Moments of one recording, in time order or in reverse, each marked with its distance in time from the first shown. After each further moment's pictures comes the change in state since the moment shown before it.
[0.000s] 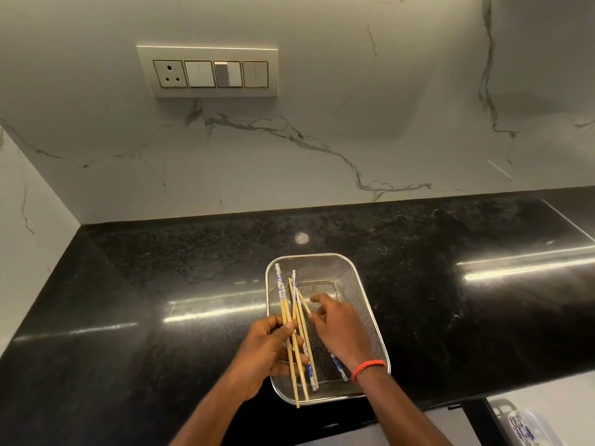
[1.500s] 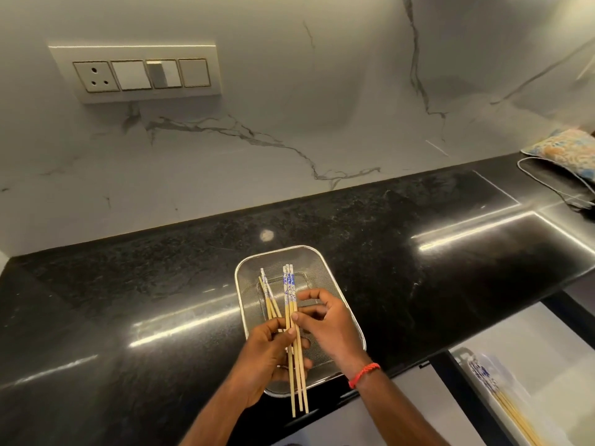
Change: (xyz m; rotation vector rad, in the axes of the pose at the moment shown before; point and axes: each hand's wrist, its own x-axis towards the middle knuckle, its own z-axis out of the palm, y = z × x) left_hand -0.002 -0.009 0.020 0.074 -0.219 -0.007; right_hand -0.047 -0.009 -0.021 0.756 0.113 0.256
